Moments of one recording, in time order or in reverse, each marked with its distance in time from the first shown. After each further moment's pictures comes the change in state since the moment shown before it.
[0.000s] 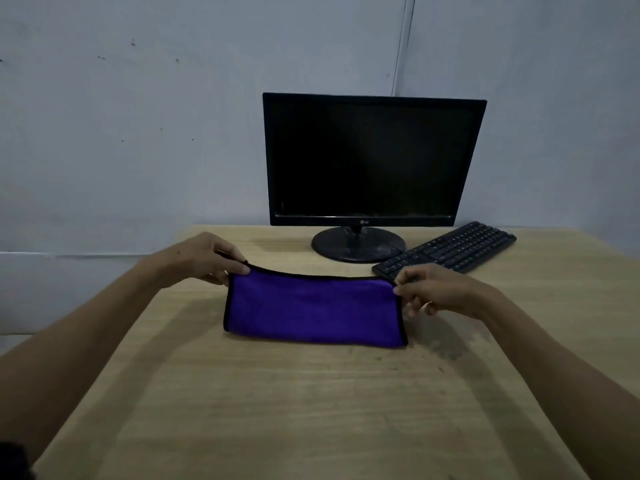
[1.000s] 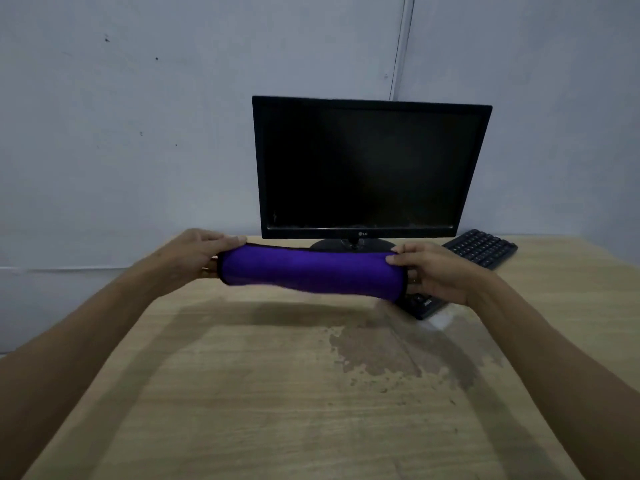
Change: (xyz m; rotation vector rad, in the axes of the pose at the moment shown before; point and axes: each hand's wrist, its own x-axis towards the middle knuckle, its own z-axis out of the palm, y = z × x) left_hand 0.035 0.013 -0.005 -0.369 0.133 0.059; right_hand 0.036 -0.040 -0.022 0.437 0.030 -0.067
